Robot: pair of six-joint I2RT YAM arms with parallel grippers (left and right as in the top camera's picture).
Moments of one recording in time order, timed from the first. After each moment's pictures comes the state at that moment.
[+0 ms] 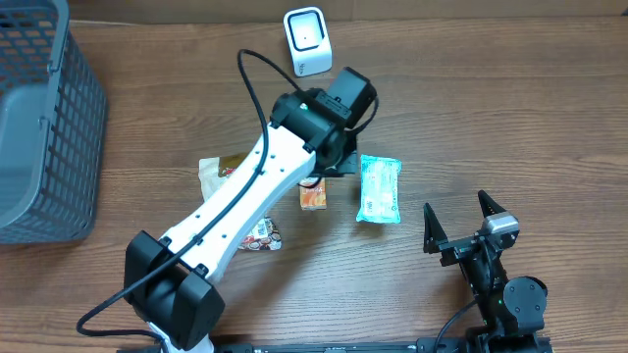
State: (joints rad) left arm -0.69 1.86 1.77 -1.19 -0.03 -0.64; right arm 0.10 0.01 0.02 -0.02 -0.15 0.07
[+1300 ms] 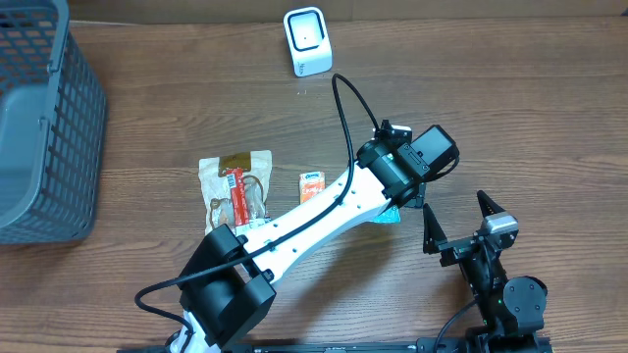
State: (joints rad) left arm -0.94 2.01 1.77 -1.03 -0.24 -0.77; right arm 0.10 0.01 0.02 -0.02 -0.16 0.06
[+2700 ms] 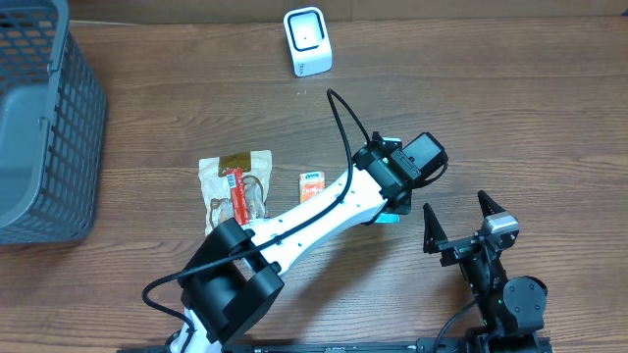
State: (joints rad) left arm -0.93 2.02 1.67 -0.97 -0.16 -0.82; right arm 0.10 0.01 0.02 -0.02 -0.15 0.07
